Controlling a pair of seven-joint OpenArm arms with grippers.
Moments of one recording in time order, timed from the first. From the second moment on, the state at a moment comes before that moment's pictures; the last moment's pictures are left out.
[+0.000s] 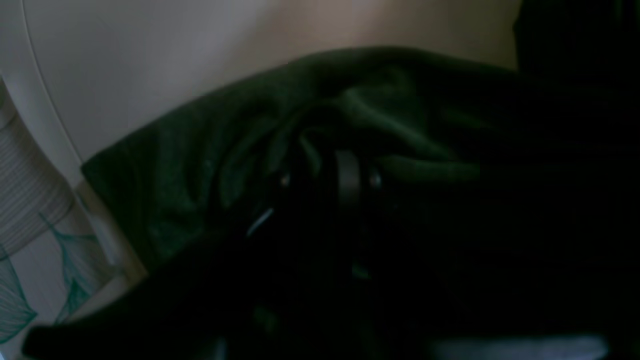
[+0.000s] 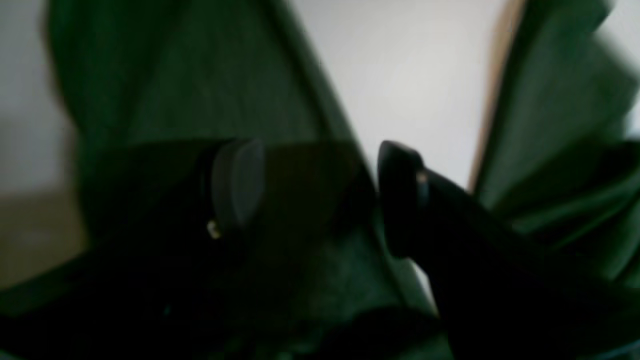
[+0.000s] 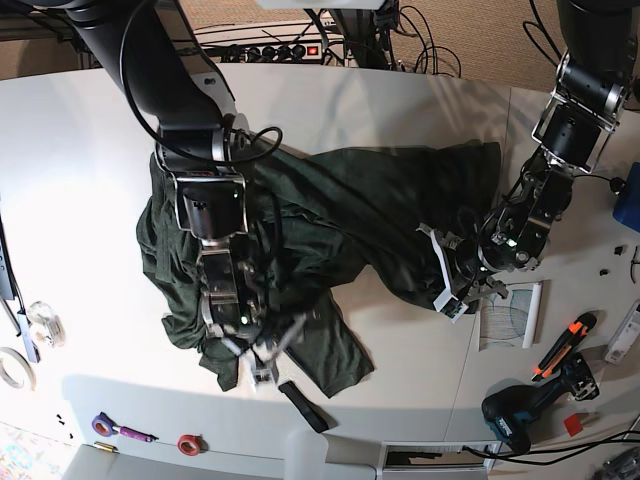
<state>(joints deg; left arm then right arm) -24.5 -25.3 34.4 65.3 -27.8 -19.9 27.1 42.7 -3.5 4.3 32.1 -12.3 12.0 -29.9</state>
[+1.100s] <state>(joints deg) -24.5 -22.5 34.3 65.2 -25.6 -18.3 26.5 26.0 -6.0 4.4 98.2 8.7 16.4 -62.1</state>
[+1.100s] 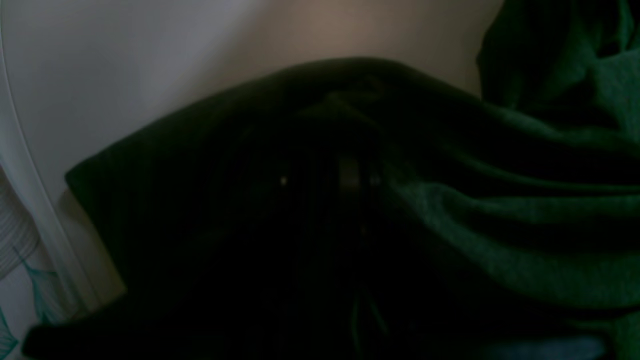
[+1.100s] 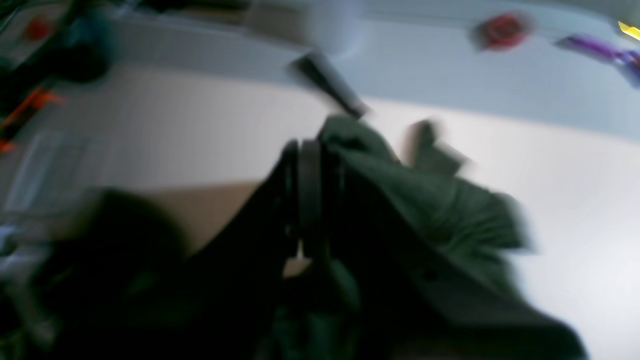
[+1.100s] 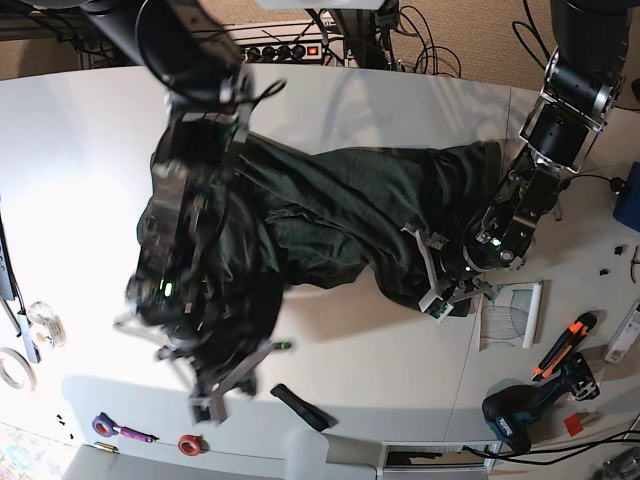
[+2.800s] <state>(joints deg) -29.1 -22.8 34.5 65.2 -21.6 -14.9 25.6 -20.2 -5.7 -19.2 133.2 27.6 34.5 -65.2</state>
